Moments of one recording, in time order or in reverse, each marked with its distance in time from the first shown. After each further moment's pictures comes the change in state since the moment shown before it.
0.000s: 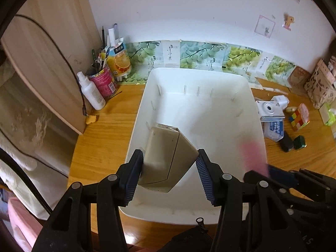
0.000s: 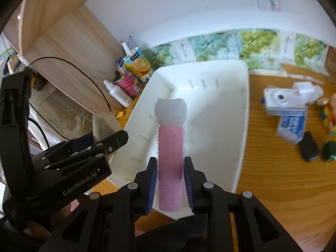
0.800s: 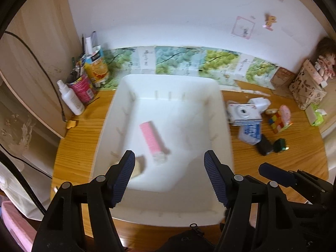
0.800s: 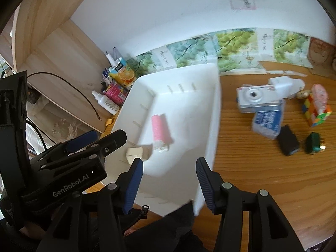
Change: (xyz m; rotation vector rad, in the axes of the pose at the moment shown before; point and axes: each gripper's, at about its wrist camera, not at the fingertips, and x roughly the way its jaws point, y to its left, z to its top) left arm -0.015 -0.050 0.005 0.003 -0.020 -0.096; right arm -0.050 -0.047 -0.009 0.048 -0.056 -0.056
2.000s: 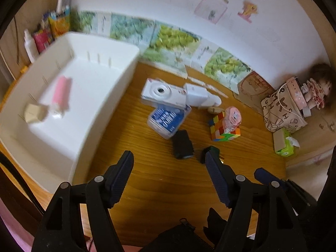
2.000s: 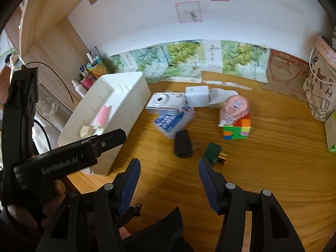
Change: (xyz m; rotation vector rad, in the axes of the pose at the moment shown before) left arm 0.046 -0.168 -0.018 -0.322 0.099 -0.178; right arm -0.081 -0.182 0.008 -0.179 0.048 -0.076
